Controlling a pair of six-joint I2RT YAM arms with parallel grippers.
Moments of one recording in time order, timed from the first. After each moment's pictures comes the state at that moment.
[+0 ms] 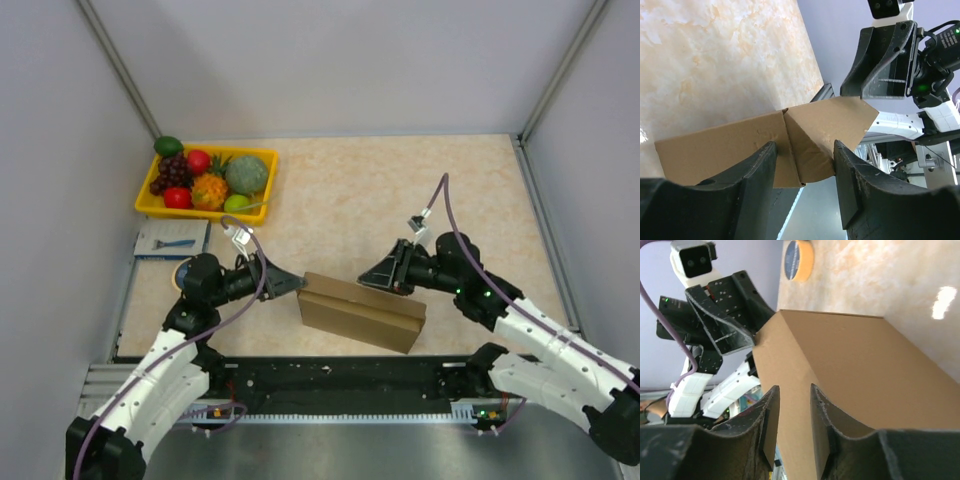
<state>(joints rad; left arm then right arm) -0.34 0.66 0.35 0.11 0.76 -0.96 0.72 0.86 0.61 -0.08 -0.40 1.09</state>
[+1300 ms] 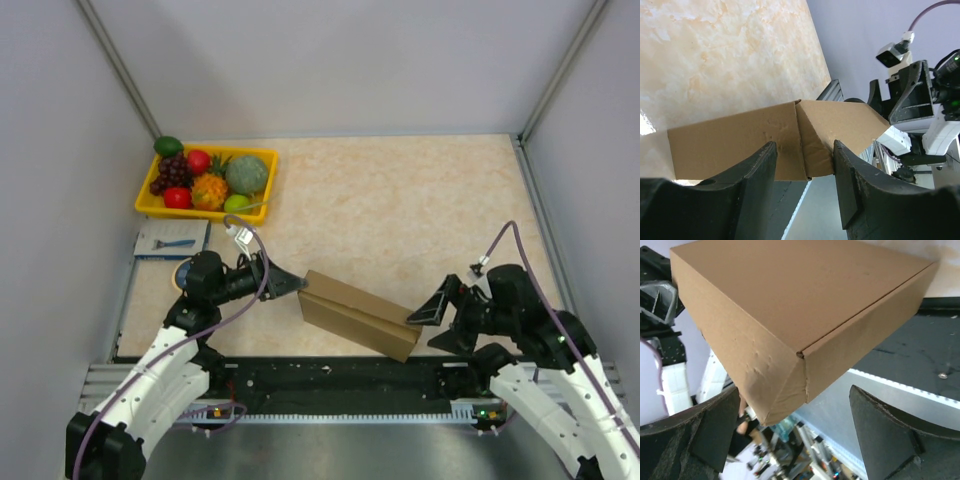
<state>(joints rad) -0.33 0.69 0.36 0.09 0.76 -0.91 0.47 0.48 0.81 -1.18 -0.43 1.08</state>
